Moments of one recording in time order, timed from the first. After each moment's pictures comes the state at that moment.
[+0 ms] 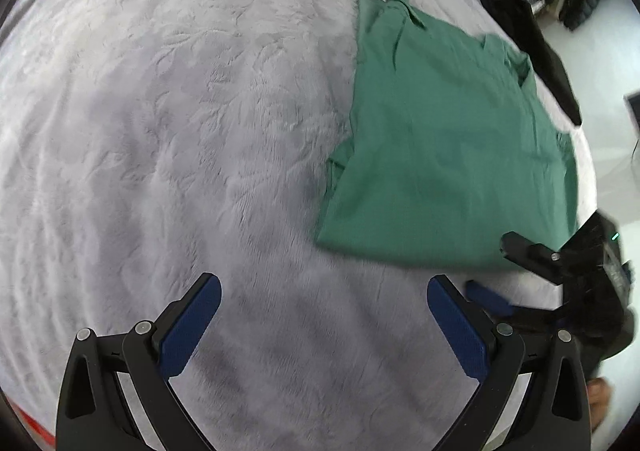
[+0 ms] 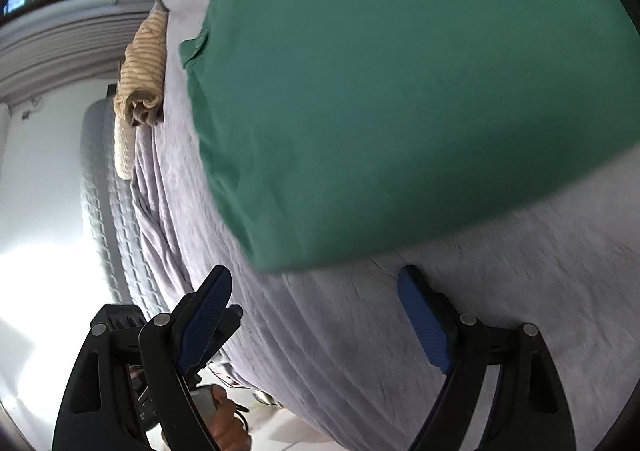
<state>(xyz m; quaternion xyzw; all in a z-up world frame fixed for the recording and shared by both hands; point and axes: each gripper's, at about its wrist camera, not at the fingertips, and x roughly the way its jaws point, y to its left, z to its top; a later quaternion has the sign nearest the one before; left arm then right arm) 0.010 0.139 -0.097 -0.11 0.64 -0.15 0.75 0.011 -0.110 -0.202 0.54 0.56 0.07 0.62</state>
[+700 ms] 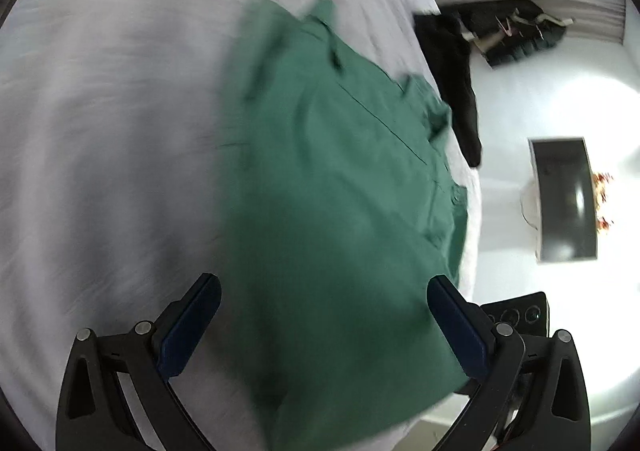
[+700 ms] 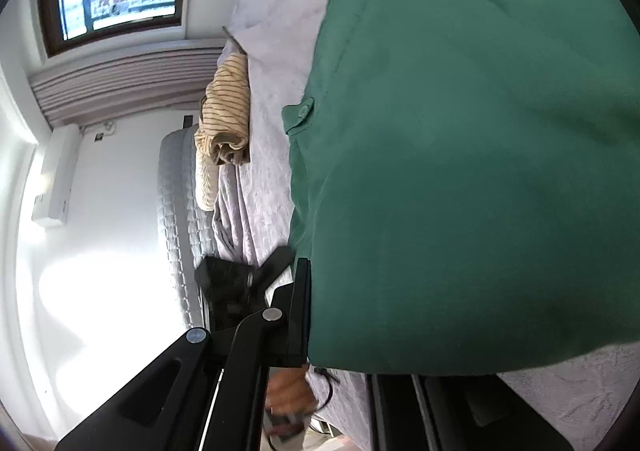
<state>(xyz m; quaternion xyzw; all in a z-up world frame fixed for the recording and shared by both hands) 0.119 0.079 -0.132 -0.28 0.64 -0.32 0.64 0.044 -0.138 -0.150 0.58 0.46 0.14 0.66</state>
